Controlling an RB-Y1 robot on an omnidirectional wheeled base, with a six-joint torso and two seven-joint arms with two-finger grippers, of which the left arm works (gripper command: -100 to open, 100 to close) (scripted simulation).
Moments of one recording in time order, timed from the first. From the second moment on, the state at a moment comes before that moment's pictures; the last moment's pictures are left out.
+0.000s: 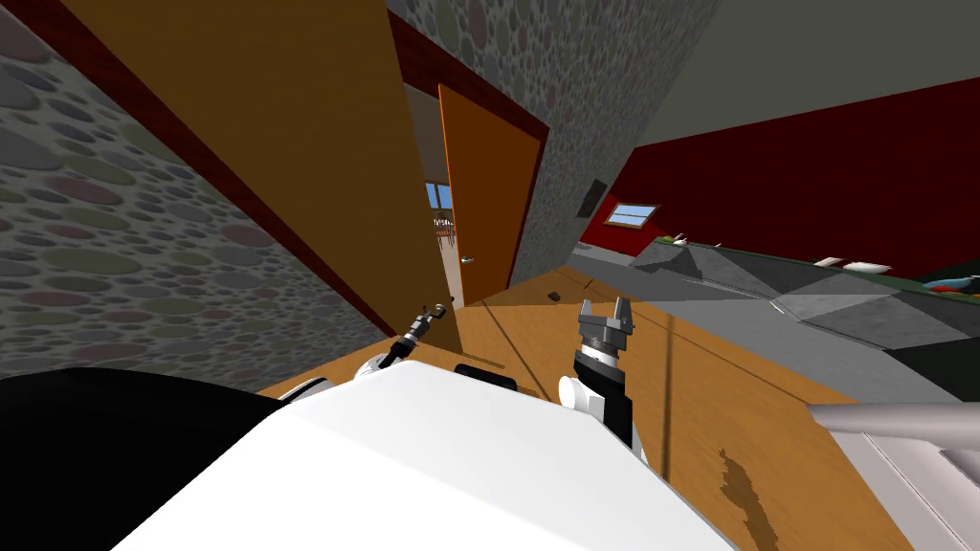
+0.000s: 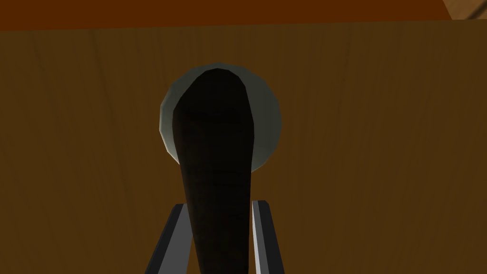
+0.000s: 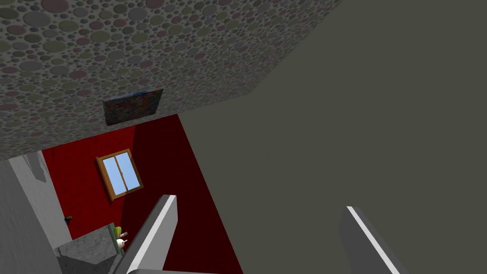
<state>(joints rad) 0.03 0.45 -0.14 -0.58 0.12 -1.04 0.38</state>
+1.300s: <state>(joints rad) 0.12 0.51 -0.17 -0.51 0.13 -1.21 0.43</state>
